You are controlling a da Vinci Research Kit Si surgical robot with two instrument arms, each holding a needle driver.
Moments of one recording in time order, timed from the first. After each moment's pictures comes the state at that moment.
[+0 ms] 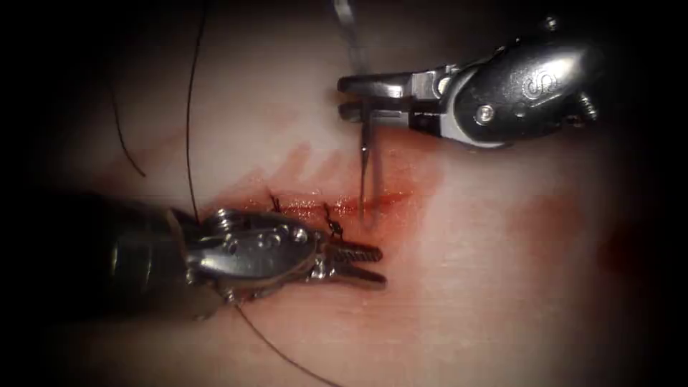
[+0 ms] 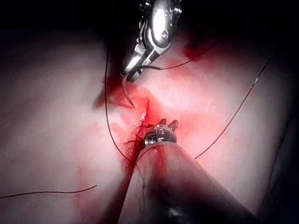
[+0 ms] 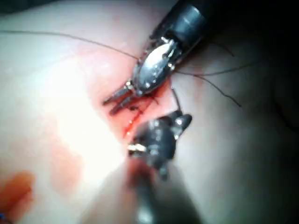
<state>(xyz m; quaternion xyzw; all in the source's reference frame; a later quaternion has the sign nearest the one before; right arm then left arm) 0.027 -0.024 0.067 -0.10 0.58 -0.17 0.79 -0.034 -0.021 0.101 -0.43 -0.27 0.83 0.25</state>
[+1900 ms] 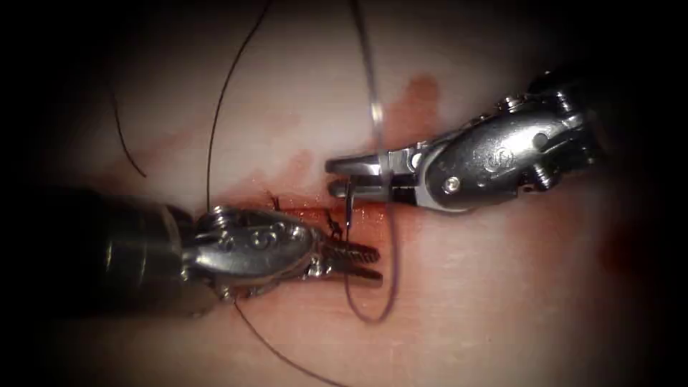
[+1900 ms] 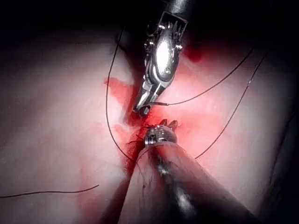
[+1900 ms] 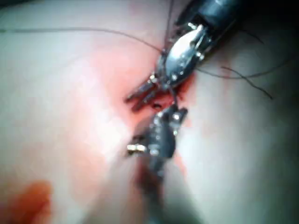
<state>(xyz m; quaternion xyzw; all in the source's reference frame) 0.027 -0.029 0.074 -0.01 0.55 -0.17 0.81 -0.034 -0.021 0.100 -0.42 -0.27 0.83 0.25</state>
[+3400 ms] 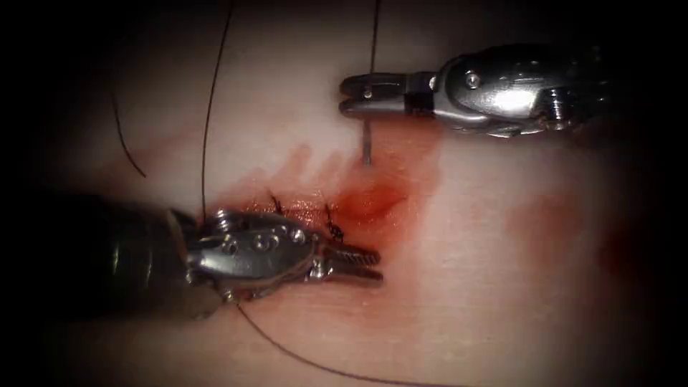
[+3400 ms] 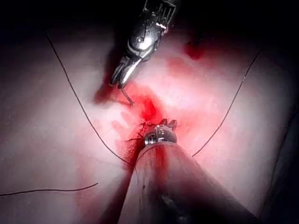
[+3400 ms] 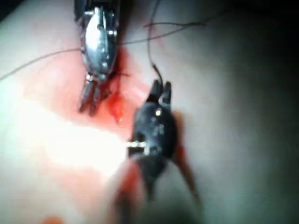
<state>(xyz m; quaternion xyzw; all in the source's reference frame) 0.027 -0.021 0.073 0.13 0.58 0.15 0.79 -0.034 -0.021 0.101 -0.42 -0.26 0.83 0.25</state>
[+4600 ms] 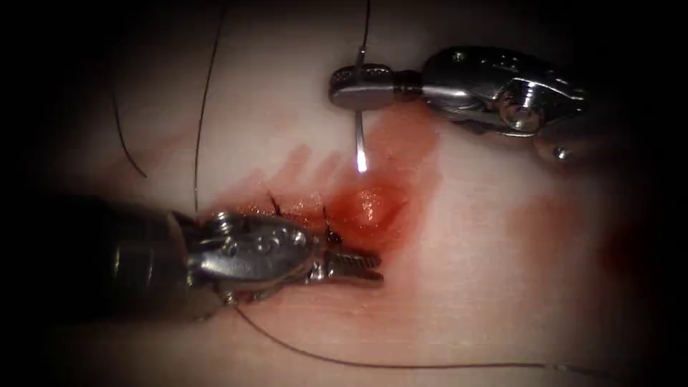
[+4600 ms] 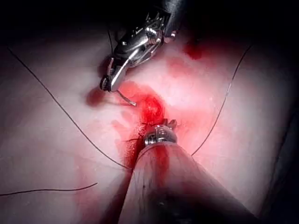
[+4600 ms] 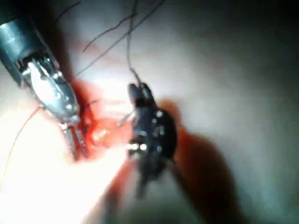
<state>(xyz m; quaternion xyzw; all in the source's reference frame) 0.027 -0.022 0.076 0.31 0.54 0.32 0.72 -0.034 -0.021 0.101 -0.42 -0.26 0.83 0.25</state>
